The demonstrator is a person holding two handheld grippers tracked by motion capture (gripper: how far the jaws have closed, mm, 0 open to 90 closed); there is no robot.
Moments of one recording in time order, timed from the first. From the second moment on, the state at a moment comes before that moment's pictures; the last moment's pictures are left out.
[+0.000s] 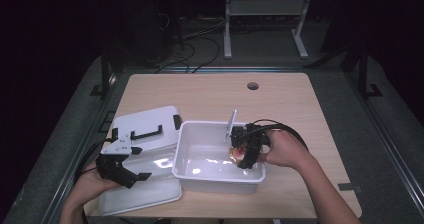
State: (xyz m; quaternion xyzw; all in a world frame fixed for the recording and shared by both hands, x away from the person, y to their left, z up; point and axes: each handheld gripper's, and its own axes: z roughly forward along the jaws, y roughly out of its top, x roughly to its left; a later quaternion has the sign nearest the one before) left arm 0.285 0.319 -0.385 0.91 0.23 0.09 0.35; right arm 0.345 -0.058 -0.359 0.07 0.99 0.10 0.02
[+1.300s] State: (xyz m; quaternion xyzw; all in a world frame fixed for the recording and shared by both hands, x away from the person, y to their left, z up) left arm 0.285 0.315 -0.386 0.91 0.22 0.09 0.34; right arm 0.328 -0.134 -0.307 0.15 0.96 0.24 0.07
